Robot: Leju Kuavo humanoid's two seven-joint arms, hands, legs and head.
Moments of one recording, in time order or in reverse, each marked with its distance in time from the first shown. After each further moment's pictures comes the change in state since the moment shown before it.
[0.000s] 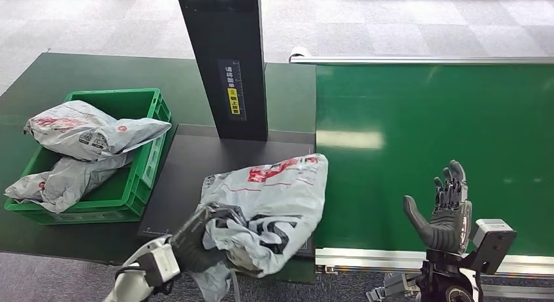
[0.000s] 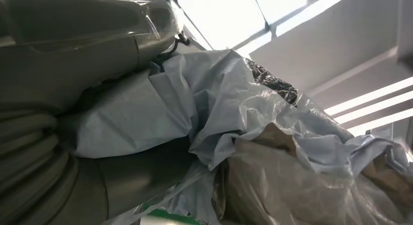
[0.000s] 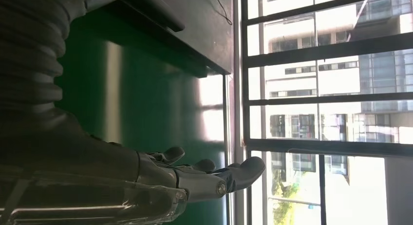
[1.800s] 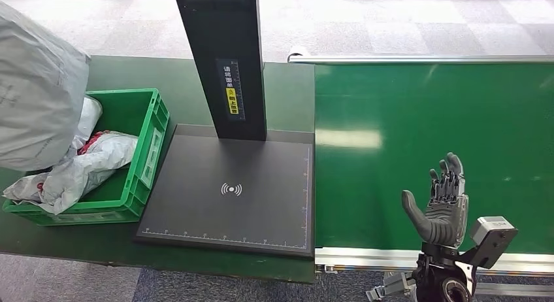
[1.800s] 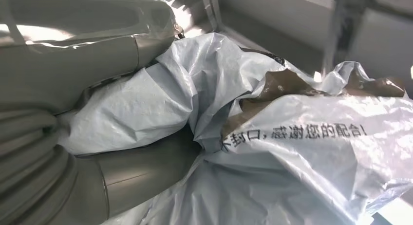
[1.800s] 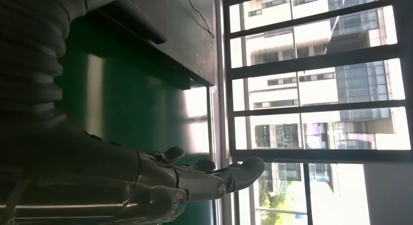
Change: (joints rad) left arm -0.508 0.420 0.682 0.249 -0.156 0.541 0.099; right arm -0.036 -0.069 0.093 0.055 -0.106 -0.044 -0.048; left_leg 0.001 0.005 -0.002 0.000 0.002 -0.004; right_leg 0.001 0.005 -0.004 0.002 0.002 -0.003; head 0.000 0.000
